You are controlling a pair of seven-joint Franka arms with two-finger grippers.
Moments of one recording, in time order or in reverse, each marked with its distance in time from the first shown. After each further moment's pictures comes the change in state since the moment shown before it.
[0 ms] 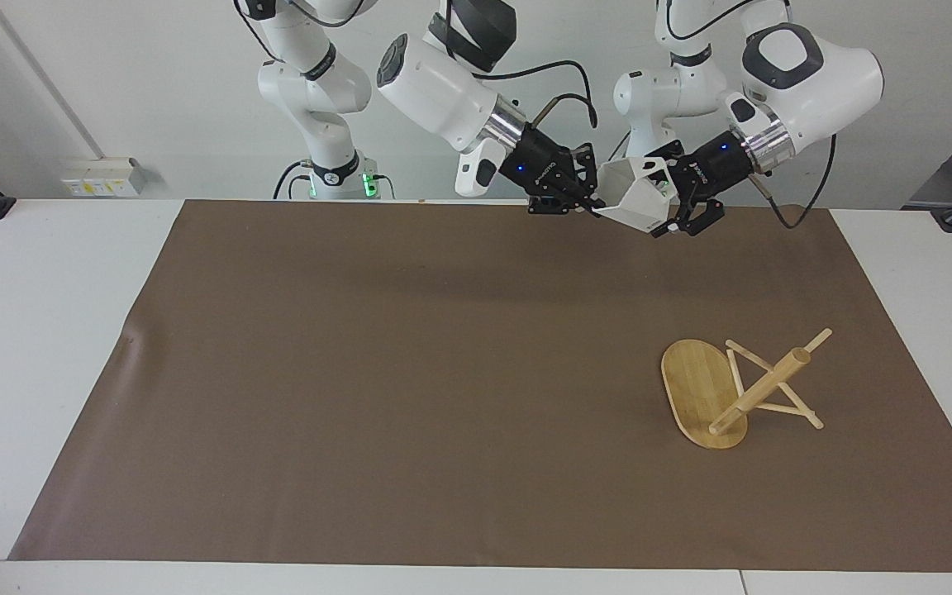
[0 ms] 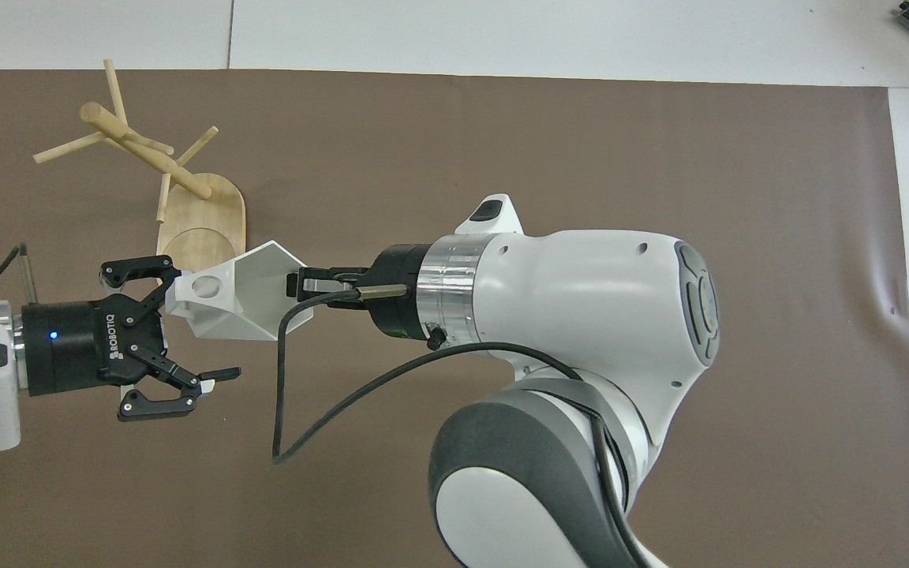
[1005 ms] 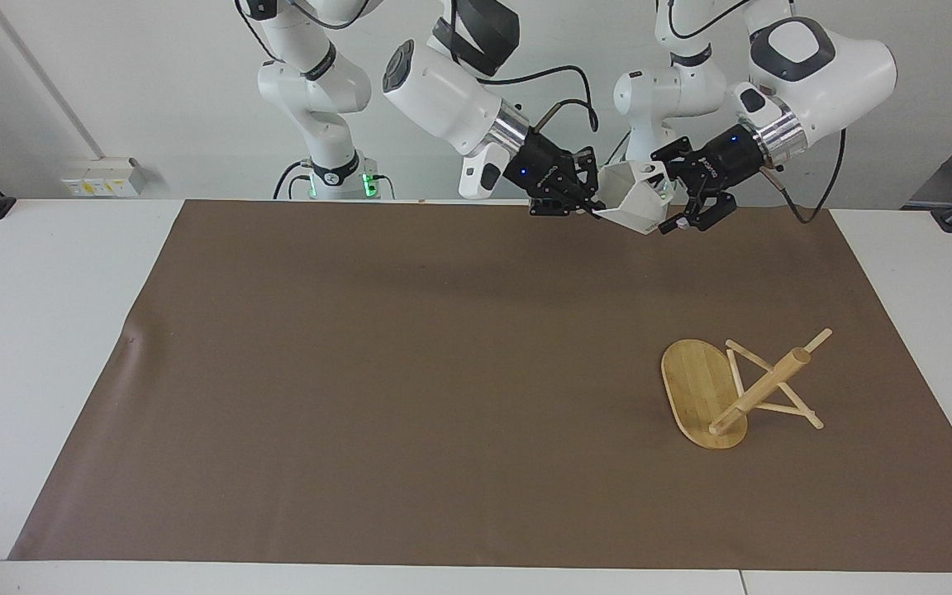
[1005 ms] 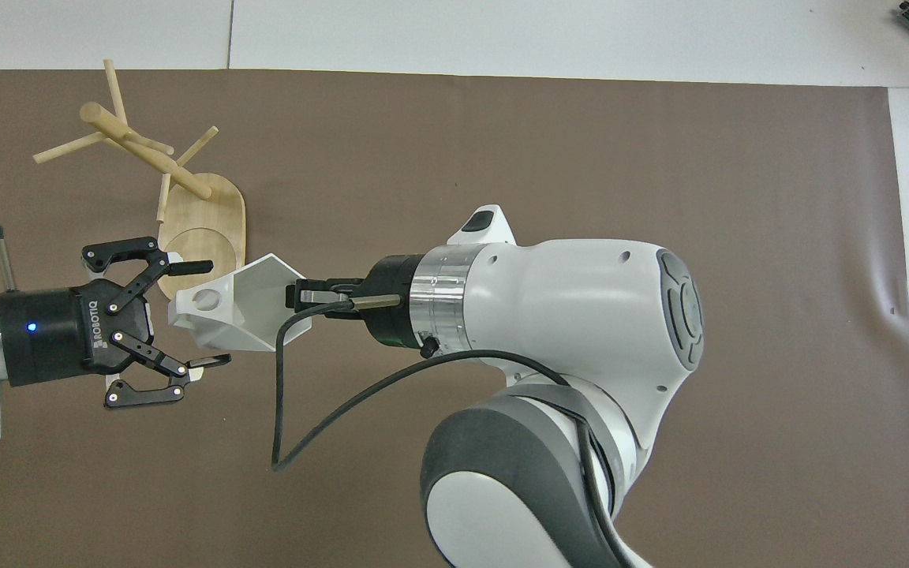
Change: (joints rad) left arm 0.003 0.010 0.008 0.036 -0.023 0.006 0.079; right arm 0.006 0.001 0.003 -0.021 0.000 0.001 0.000
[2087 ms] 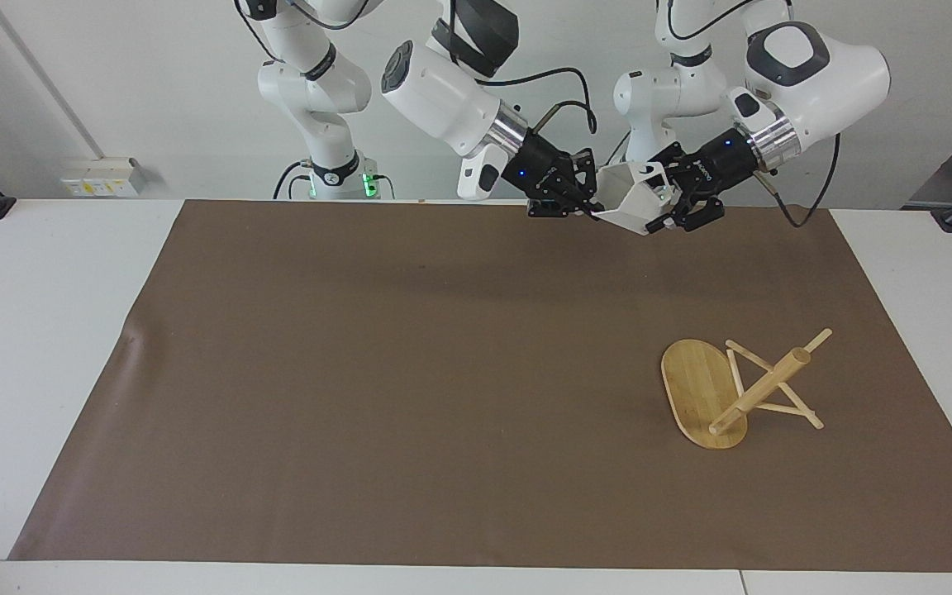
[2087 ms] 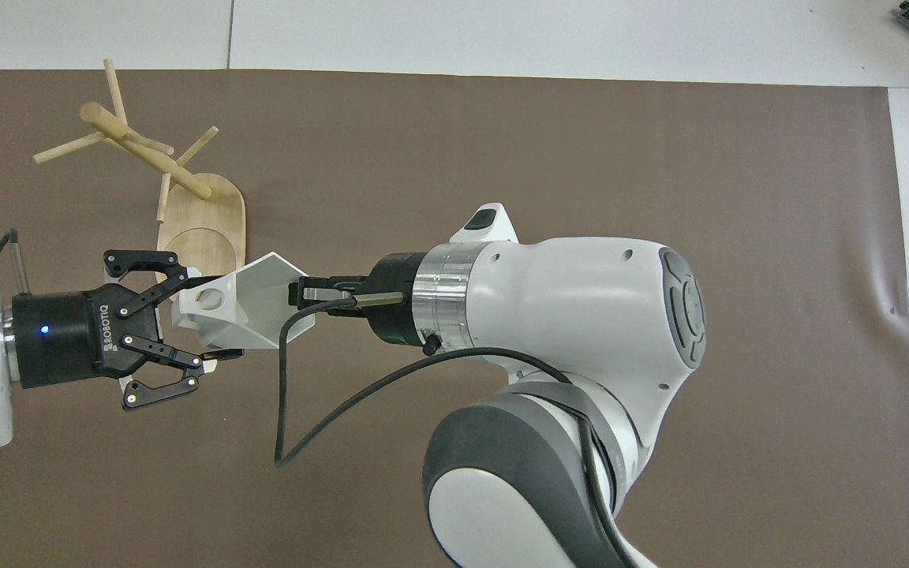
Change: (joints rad) left arm -0.004 0.002 -0.004 -0.012 0.000 -0.004 -0.006; right arm -0.002 0.001 -0.002 -0.001 -0.004 0.001 0.000
